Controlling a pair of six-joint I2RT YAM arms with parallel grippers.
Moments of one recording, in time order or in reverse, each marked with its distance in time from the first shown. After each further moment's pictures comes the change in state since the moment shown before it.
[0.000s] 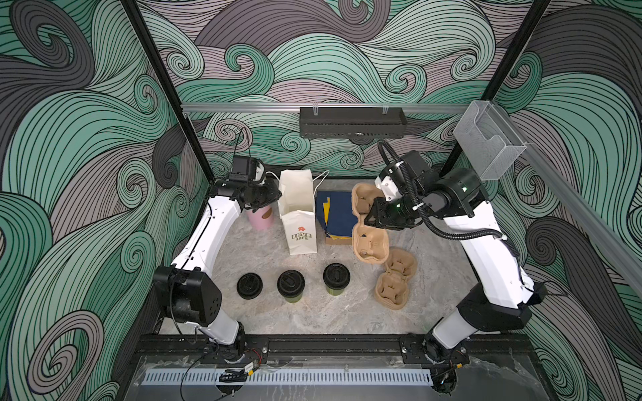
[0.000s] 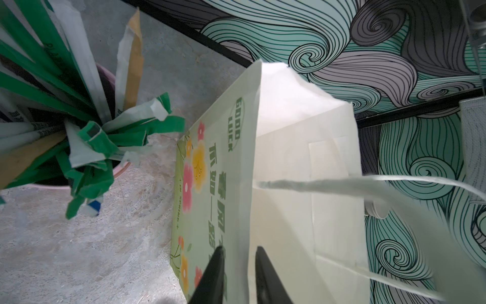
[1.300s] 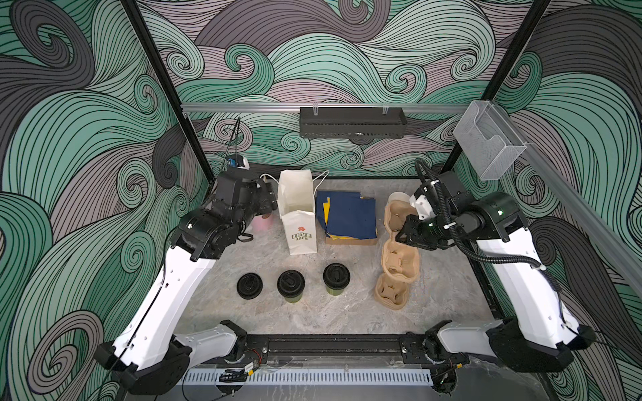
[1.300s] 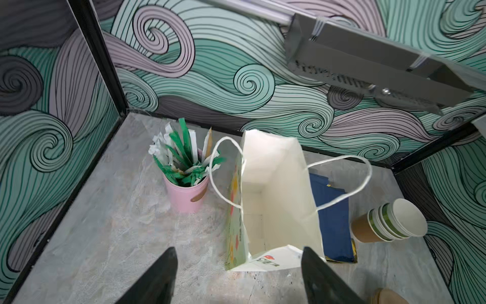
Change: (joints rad) left arm -0.296 -0.346 0.092 -0.225 -0.641 0.041; right arm -0.172 -0.272 -0.352 0.006 0.005 -0.024
